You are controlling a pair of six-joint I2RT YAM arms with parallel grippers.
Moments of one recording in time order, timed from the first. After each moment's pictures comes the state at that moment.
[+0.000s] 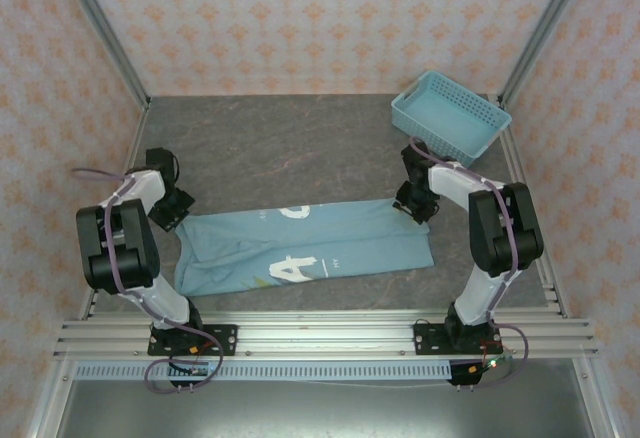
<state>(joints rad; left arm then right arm) 0.29 1.67 1.01 -0.76 -0.10 -0.70 0.23 1.77 1.09 -0.74 -0.04 0.87</state>
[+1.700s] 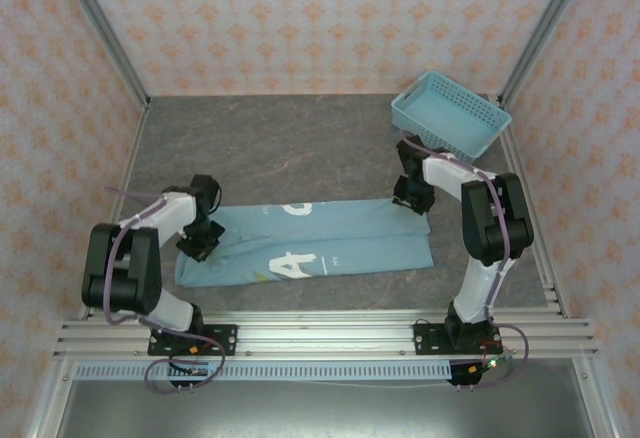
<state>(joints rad) -0.01 1.54 0.82 -0.91 -0.11 -1.07 0.23 1.86 1.20 -0.79 0.03 0.71</state>
